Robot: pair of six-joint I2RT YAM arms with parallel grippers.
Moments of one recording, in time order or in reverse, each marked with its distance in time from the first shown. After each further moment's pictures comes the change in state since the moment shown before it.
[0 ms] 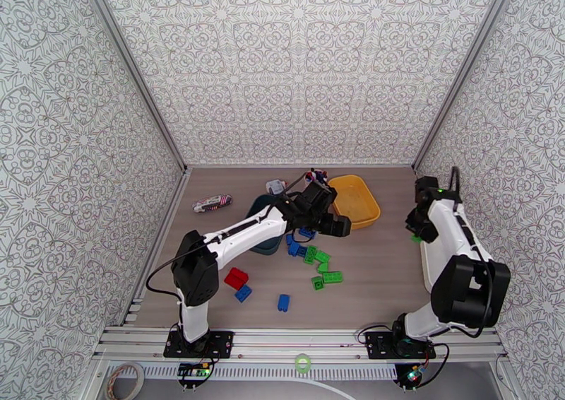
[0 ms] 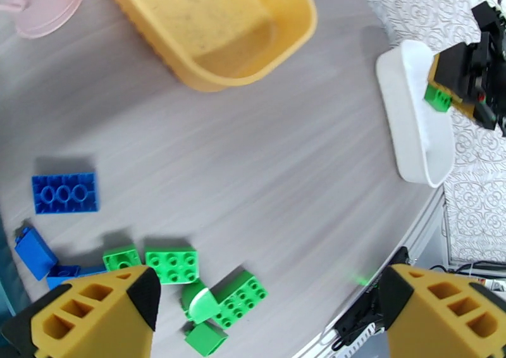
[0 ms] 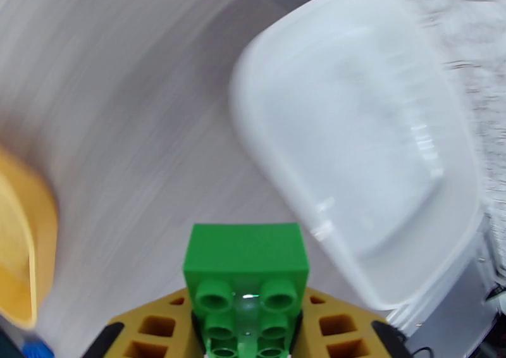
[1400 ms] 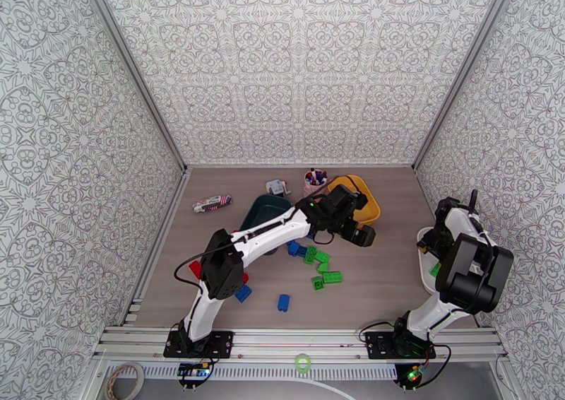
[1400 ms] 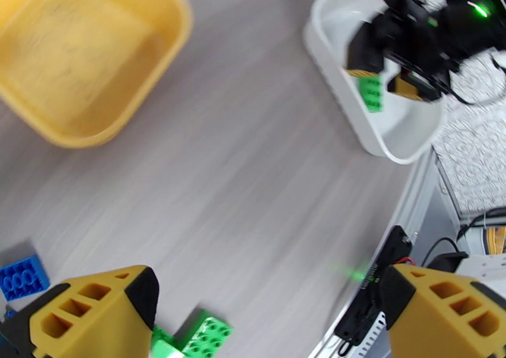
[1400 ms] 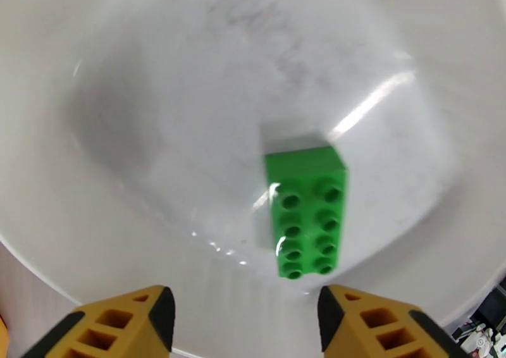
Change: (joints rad) left arm -0.061 0.186 0.214 -0.017 0.052 0.147; right arm -0.221 0.143 -0.164 0.099 -0.166 -0.106
